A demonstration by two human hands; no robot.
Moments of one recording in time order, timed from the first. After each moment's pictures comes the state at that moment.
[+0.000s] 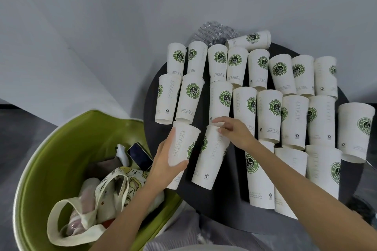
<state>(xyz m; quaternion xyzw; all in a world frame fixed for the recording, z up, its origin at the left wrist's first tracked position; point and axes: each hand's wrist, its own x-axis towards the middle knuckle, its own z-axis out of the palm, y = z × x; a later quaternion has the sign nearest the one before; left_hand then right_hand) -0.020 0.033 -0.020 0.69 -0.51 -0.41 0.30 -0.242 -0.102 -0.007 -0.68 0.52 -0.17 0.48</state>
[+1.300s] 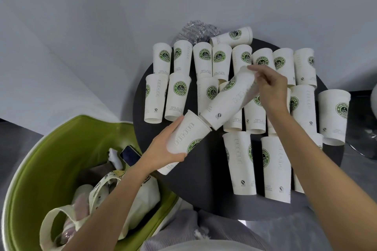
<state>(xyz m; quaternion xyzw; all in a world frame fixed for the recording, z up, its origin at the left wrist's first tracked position) -0.024 0.001 0.021 0.60 -0.60 -0.48 0.23 -0.296 -0.135 0.086 -0.54 0.56 -0.52 0.35</state>
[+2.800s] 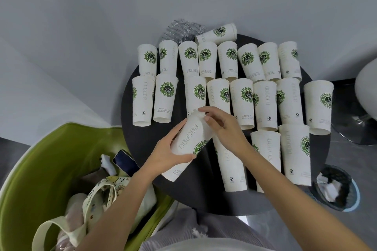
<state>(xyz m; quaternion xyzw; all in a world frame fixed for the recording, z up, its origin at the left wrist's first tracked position) -0.058 -0.004 0.010 0.57 -0.57 -0.53 0.26 -0.256 -0.052 0.046 -0.62 0.51 -0.35 0.48</state>
